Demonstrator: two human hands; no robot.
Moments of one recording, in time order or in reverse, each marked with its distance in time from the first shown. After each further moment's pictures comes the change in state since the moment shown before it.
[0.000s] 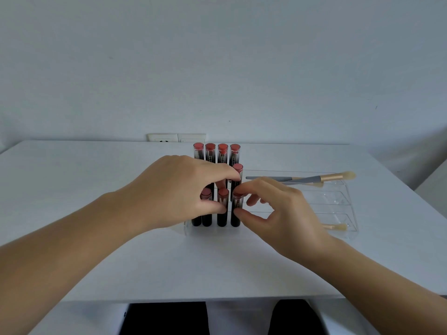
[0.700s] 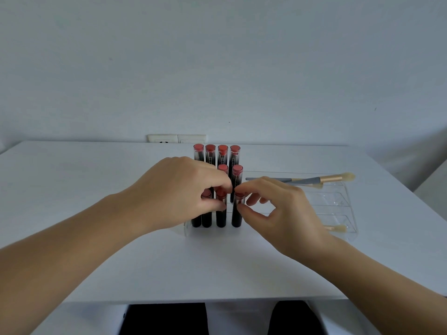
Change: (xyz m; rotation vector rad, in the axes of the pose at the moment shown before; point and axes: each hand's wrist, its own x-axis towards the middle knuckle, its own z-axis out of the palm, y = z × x) left_hand 0.001 -0.004 0.005 -0.022 0.047 0.038; right_hand 0.003 0.001 0.000 0.013 0.040 0.016
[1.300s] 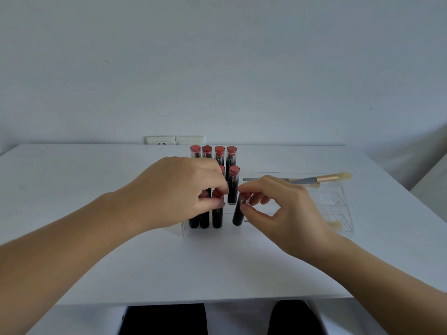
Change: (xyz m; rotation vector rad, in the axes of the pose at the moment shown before) left_hand 0.002 0.000 -0.002 0.017 0.048 0.082; right_hand -0.002 0.001 -0.011 0.043 -0.004 -0.013
